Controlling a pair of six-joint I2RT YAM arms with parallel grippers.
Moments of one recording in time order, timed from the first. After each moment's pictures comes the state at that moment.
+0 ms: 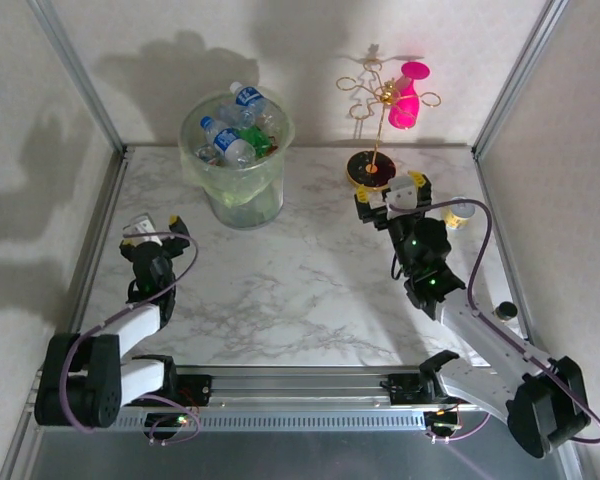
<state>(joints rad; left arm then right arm) 0.03 1.20 0.27 0.74 -0.33 -0.26 0.49 1.03 0.64 0.50 0.26 -0.25</state>
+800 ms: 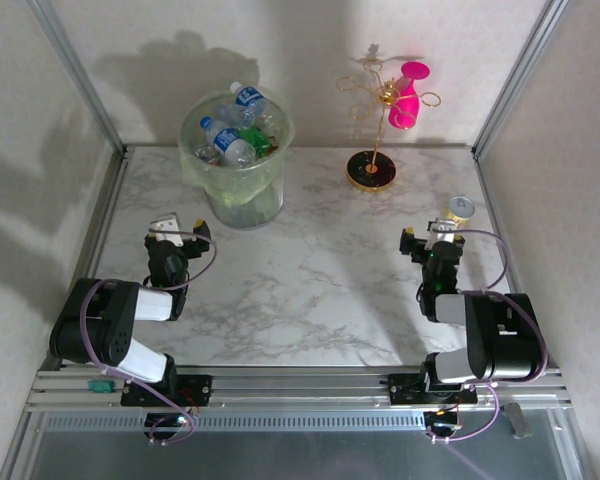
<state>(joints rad) -0.05 1.51 0.28 1.02 -0.18 -0.18 0.02 1.41 0.25 0.91 0.14 0.04</state>
